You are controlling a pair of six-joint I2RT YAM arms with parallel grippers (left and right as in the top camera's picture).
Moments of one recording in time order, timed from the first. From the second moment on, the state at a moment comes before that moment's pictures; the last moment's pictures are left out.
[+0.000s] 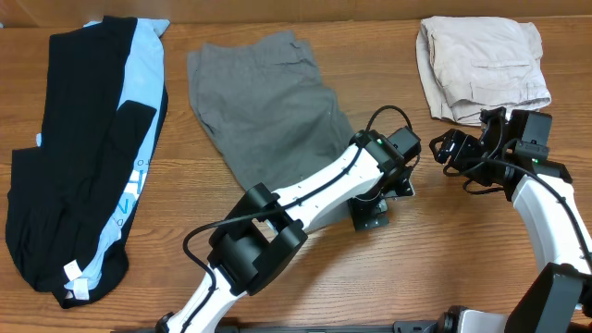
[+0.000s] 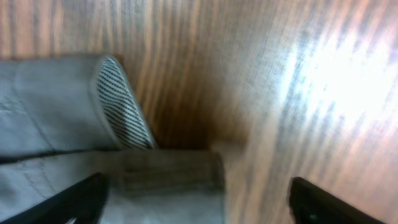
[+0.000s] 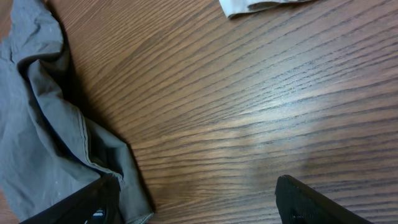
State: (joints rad) left arm -0.90 2.27 1.85 -1.11 0.04 0.42; right arm -0.26 1.49 0.93 -0.49 -0.43 0.23
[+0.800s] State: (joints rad) left arm -0.79 2.30 2.06 -1.29 -0.18 0.15; right arm -0.26 1.49 0.93 -0.49 -0.44 0.23
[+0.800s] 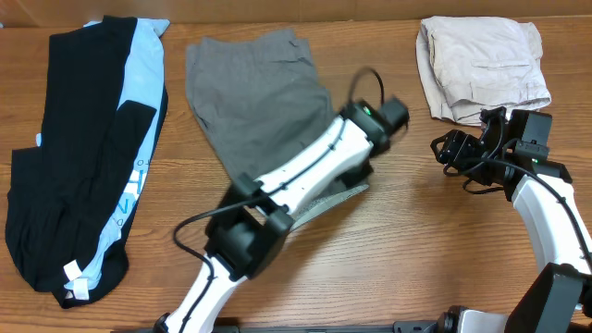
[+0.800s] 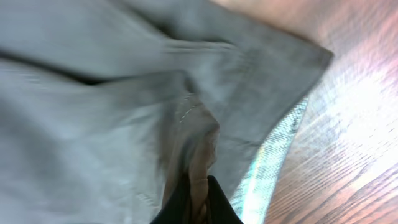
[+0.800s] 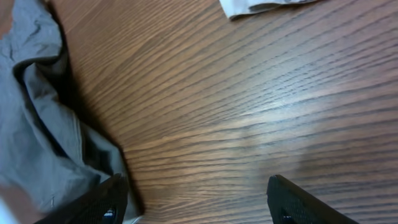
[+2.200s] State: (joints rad) left arm -0.57 2.24 2.62 -1.49 0.12 -0.09; right arm 0.15 1.77 0.94 -0.45 -0.32 0.25
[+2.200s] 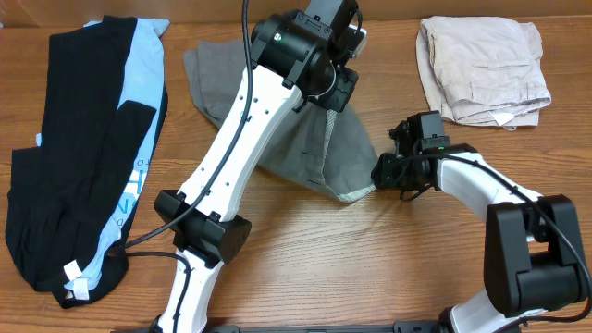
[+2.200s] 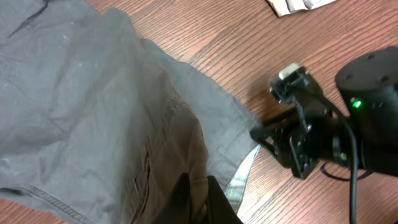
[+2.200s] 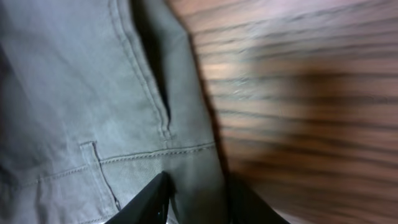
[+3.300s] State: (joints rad) left arm -0.25 1.64 2.82 -1.38 -0.04 -0.11; right arm -0.13 1.51 2.35 -1.42 -0.45 0.21
